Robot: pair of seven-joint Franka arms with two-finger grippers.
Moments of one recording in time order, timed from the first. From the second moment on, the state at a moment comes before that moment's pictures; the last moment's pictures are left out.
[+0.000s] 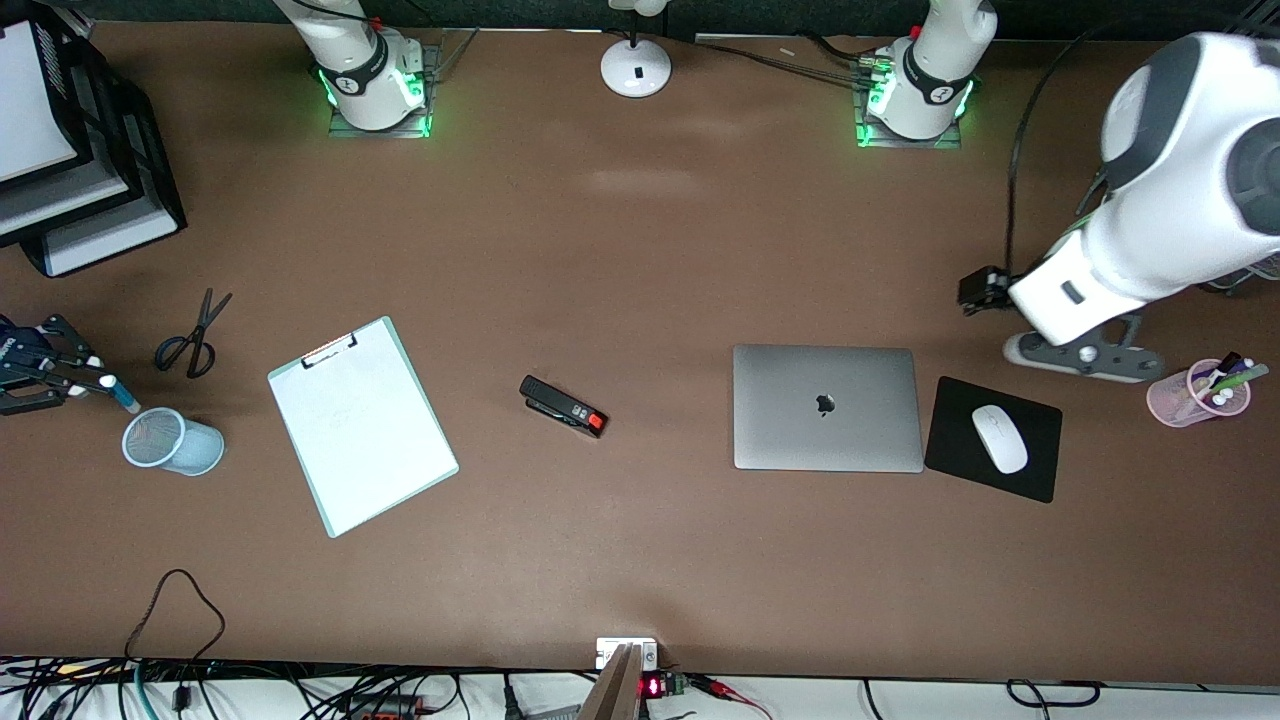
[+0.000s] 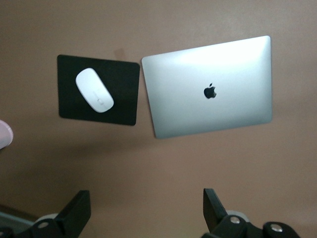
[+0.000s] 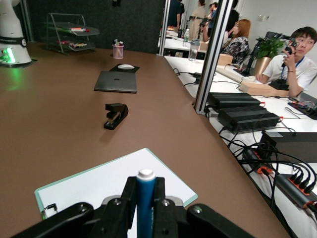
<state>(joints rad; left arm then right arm) 0.06 0.24 -0.26 -1.46 0.08 1.53 -0.04 -0.60 0.71 0.01 -1.38 1.04 1.48 -2.33</state>
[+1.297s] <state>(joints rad) 0.07 0.08 -0.09 -1.51 0.08 1.55 0.07 -0.59 0.81 0.03 -1.38 1.08 1.63 -2.33</state>
